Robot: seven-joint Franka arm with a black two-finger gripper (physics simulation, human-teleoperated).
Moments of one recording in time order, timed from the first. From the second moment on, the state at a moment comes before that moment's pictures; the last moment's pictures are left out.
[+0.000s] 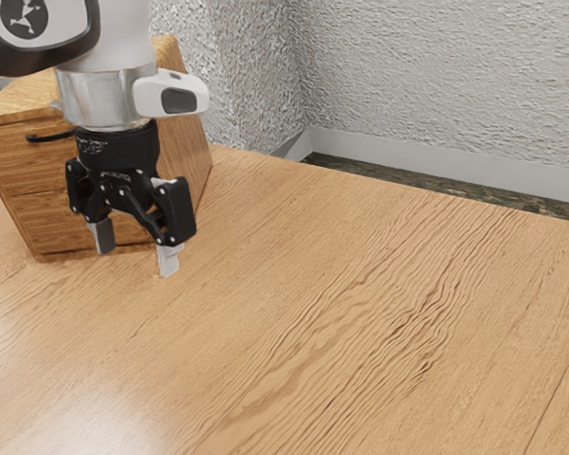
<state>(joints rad) 0.27 -0.13 -0.31 -1.41 0.00 1.10 -0.19</state>
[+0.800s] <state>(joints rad) 0.36 0.14 0.22 -1.26 0.09 1.52 0.06</state>
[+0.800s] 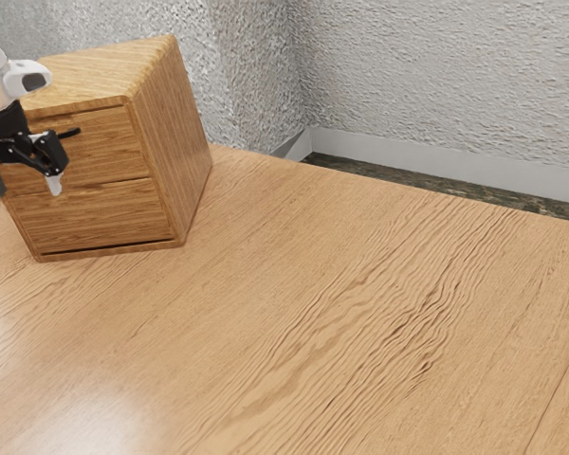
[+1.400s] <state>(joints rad) 0.37 0.21 0.23 -1.24 0.08 1.89 0.77</state>
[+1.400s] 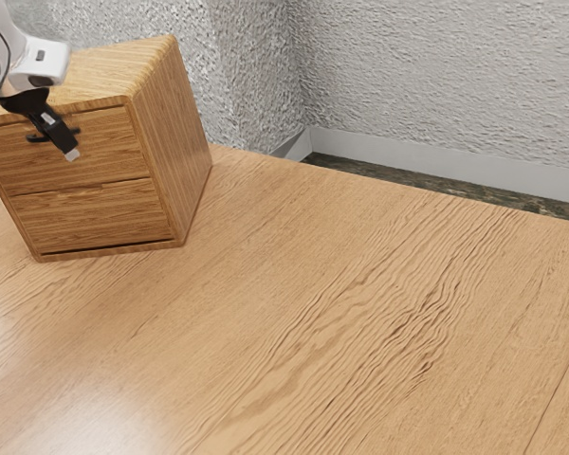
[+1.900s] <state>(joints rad) 0.42 0.23 0.22 -1.25 0.10 1.93 1.10</state>
